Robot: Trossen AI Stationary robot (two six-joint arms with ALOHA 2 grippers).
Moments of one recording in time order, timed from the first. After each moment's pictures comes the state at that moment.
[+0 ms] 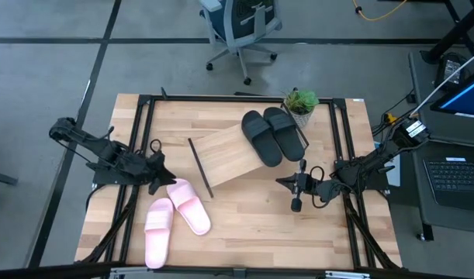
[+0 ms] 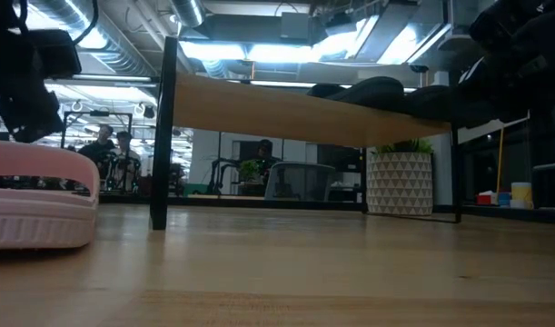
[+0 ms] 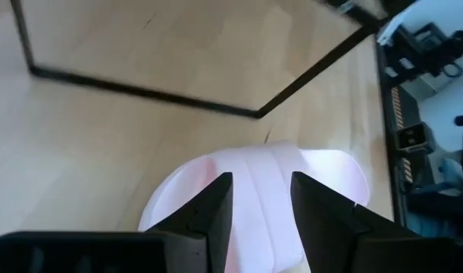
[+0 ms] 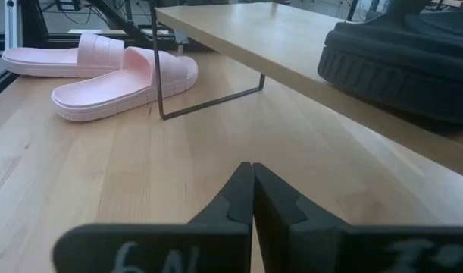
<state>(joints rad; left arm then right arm) -0.42 0.30 0.25 -0.57 -0.22 -0.89 0.57 1.31 0.25 0.72 0.78 0.21</state>
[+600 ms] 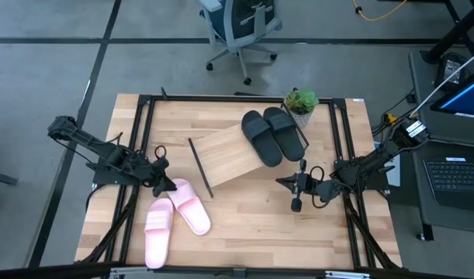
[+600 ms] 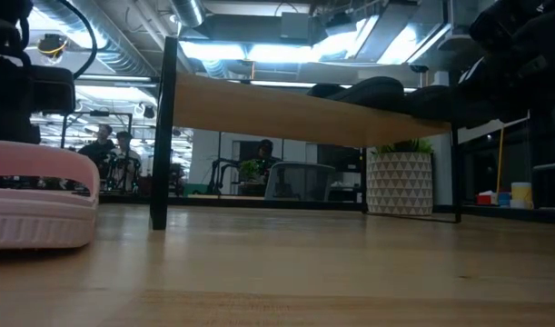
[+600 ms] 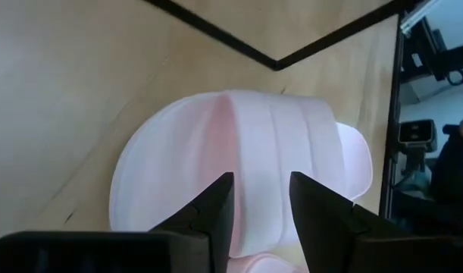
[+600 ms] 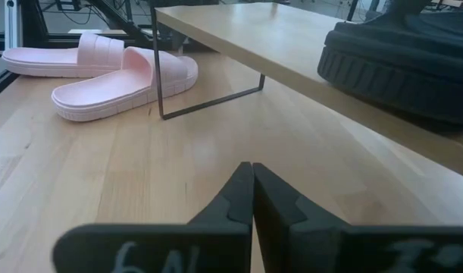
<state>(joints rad) -0.42 0.36 0.14 -0.45 -0.11 -1.13 0.57 1.31 0.25 0.72 0.78 0.21</state>
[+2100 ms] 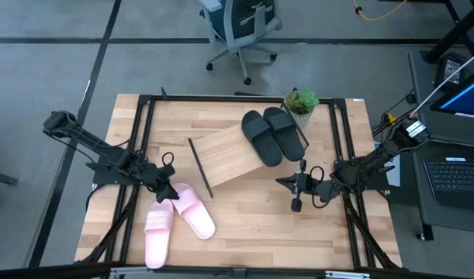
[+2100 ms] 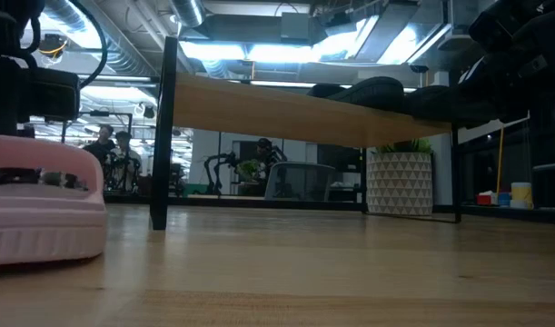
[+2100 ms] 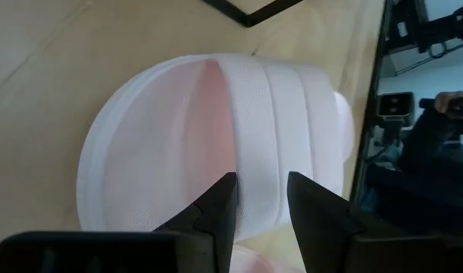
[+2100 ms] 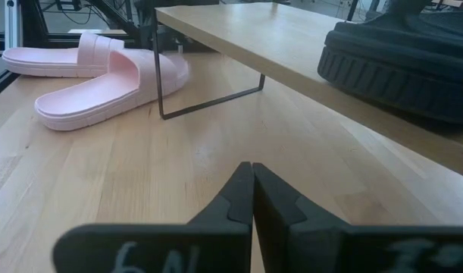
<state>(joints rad) -0.42 0.63 0.14 -0.17 0.04 -1.17 0.57 1.31 0.25 0.72 0.78 0.20</state>
